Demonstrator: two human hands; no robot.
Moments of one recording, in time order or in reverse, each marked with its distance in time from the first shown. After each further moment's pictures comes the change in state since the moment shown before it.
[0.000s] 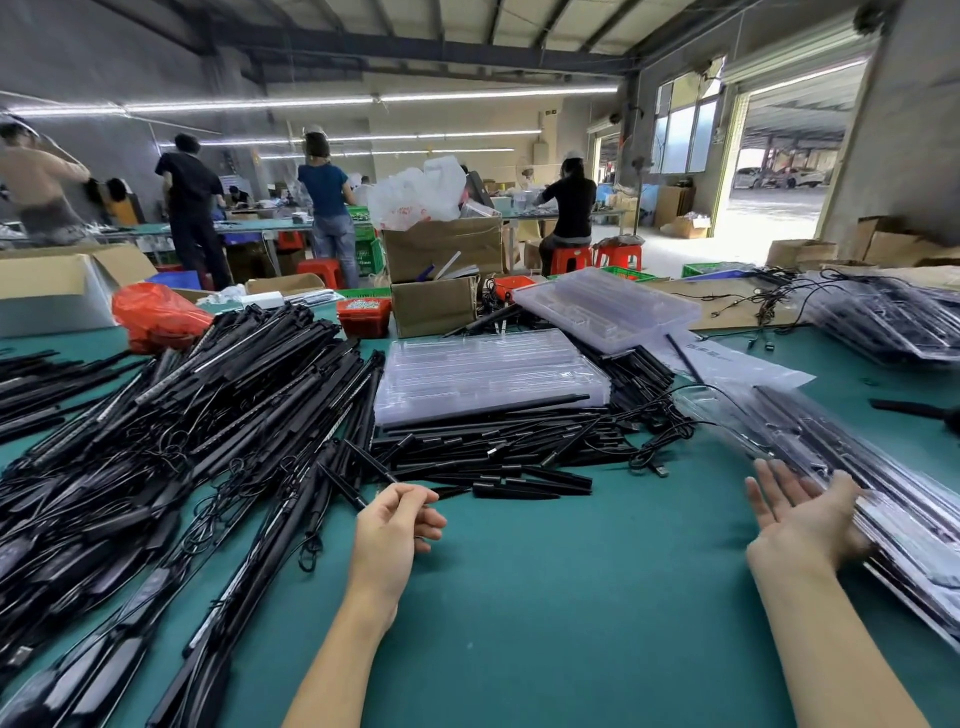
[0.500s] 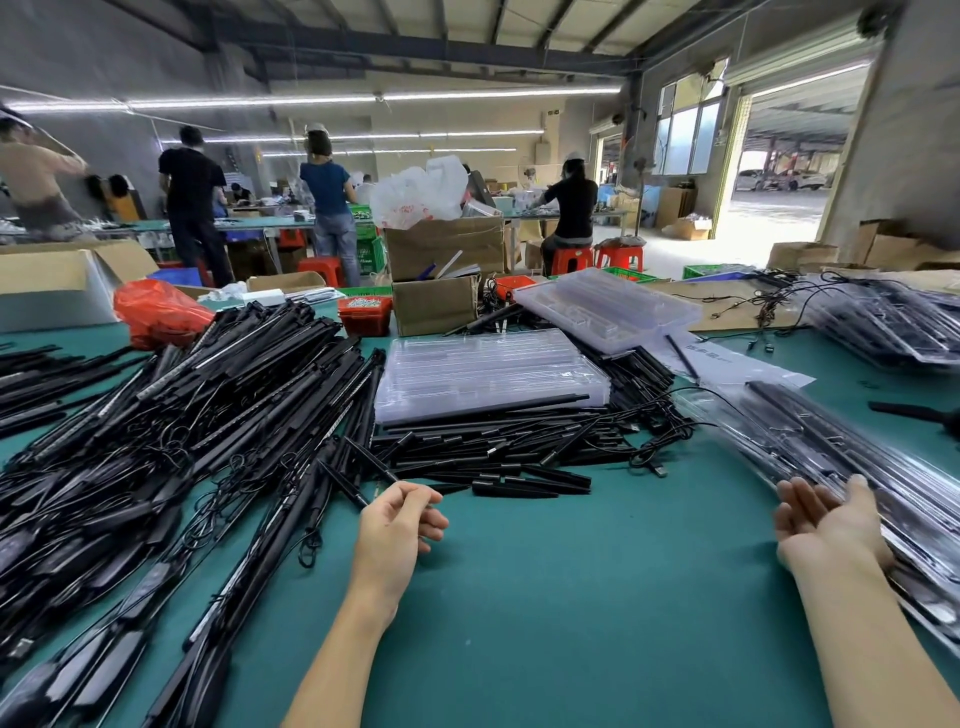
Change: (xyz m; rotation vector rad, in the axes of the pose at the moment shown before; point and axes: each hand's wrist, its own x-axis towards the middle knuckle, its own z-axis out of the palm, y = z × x) left_hand 0.000 -0.003 0.000 0.051 -0.016 0.010; right_hand 0.020 -0.023 -0.010 -0.172 0.013 0.199
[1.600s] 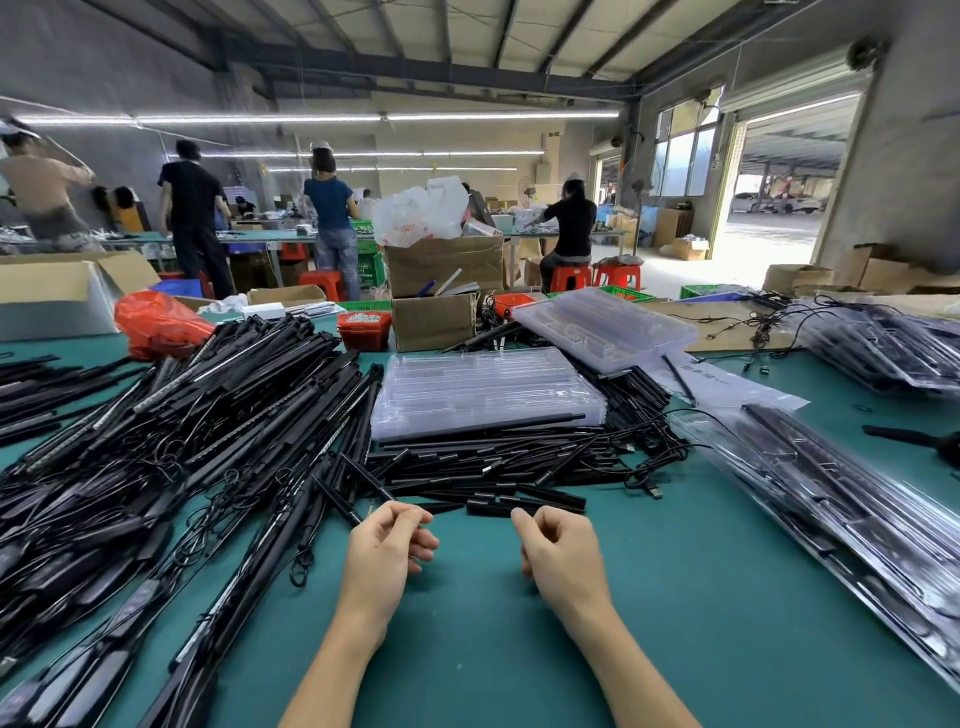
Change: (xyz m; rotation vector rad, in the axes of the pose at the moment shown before) left_hand -0.001 0.002 -0.001 -0.017 0.012 0.017; right_hand -0.104 0.160 0.034 -0.960 -0.858 -0.514
